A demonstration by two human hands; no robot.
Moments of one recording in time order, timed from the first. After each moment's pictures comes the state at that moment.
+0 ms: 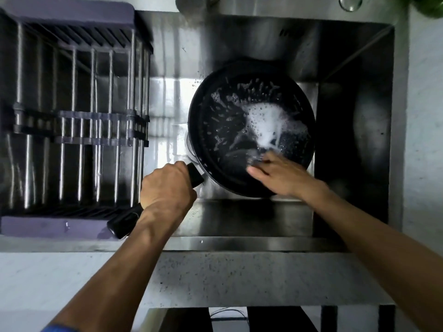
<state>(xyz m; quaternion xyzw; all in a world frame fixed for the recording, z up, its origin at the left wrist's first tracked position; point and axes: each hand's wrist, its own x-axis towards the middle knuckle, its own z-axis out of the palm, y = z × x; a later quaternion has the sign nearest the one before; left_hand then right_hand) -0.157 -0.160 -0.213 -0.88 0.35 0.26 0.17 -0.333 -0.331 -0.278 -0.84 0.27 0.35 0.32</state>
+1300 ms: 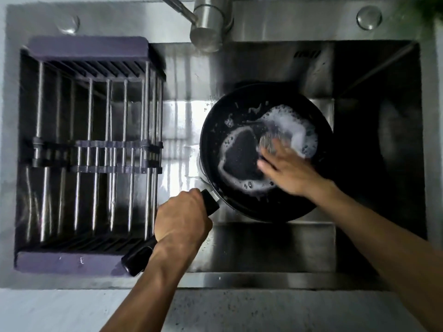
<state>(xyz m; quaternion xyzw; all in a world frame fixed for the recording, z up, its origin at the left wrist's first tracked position) -0.150 -0.160 -0.217 -0.87 0.35 0.30 0.15 -0.285 -0.359 -0.307 -0.83 0.33 0.31 0.33</state>
